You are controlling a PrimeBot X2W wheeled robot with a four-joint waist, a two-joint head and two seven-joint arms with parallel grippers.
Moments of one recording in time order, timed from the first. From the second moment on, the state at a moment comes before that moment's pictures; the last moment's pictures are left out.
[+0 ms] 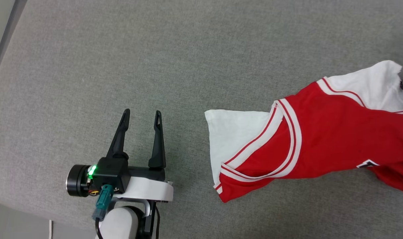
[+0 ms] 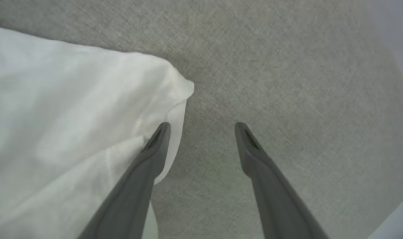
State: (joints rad) left arm -0.16 0.05 -0.22 -0.01 -0.10 0.14 -0.26; right arm -1.03 -0.78 0.66 0.37 0.67 0.13 1.07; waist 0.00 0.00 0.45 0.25
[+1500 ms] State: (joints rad) left arm 0.00 0.05 -0.10 0.03 -0.06 0.11 -0.26; right arm -0.74 -0.94 0.69 0.13 0.84 0.13 0.42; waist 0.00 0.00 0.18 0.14
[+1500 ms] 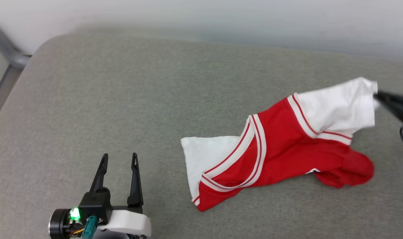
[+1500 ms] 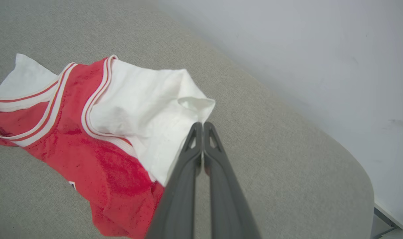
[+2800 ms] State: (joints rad) left arm 0.03 0.05 -0.06 0.05 -0.05 0.08 -0.26; right arm -0.07 -0.75 0.19 0.52 0.85 0.13 0.11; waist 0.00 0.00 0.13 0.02
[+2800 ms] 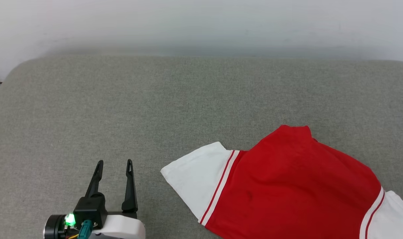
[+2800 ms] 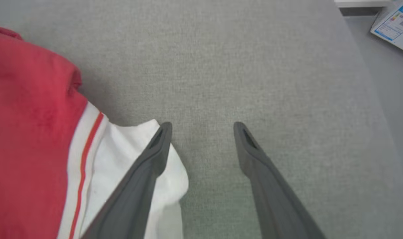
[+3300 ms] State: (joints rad) left arm 0.06 0.05 -0.05 0.03 -0.05 0.08 -0.26; right arm 0.02 -0.79 -0.06 0.11 0.74 0.13 0.26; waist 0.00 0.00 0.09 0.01
